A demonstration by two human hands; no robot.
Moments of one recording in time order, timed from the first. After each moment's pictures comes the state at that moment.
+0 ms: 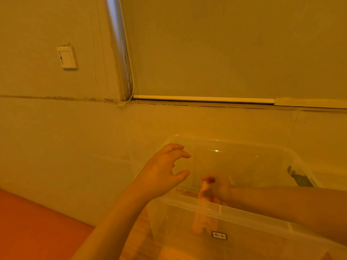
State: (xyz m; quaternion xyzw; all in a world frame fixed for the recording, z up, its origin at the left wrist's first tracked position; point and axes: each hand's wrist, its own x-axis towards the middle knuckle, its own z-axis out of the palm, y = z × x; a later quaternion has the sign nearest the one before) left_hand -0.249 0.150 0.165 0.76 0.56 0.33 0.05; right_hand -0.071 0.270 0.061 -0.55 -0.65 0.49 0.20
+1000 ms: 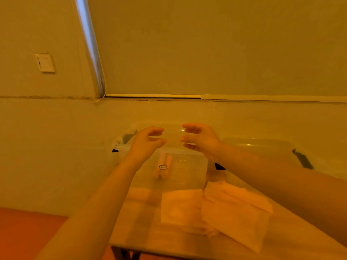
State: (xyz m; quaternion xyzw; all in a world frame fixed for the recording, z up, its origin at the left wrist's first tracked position) left_hand -0.139 0.024 0.196 0.61 0.55 0.51 0.25; right_hand 0.044 0.045 0.217 -0.44 -0.56 0.52 0.48
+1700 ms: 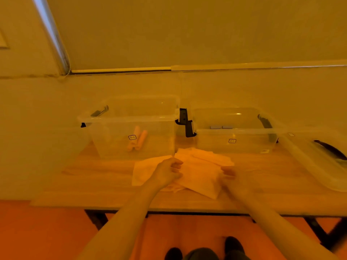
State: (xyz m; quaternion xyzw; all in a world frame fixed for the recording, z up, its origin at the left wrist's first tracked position) left_hand 0.003 -0.023 0.038 0.69 0.59 0.25 0.33; right_hand 0.237 -0.065 0.003 -0.66 -0.49 0.37 0.43
